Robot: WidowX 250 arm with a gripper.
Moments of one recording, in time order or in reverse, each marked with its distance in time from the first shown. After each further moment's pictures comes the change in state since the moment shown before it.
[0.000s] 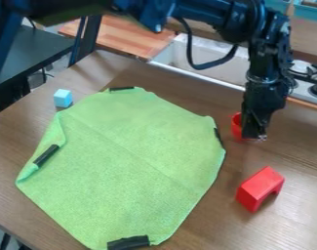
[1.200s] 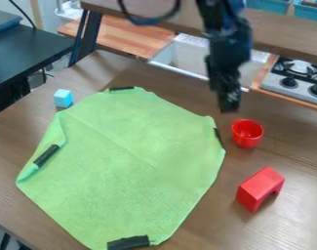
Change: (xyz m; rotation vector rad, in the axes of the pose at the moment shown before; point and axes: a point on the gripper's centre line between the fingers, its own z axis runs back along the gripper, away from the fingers) arm -0.053 0.017 0.073 0.025 -0.138 0.147
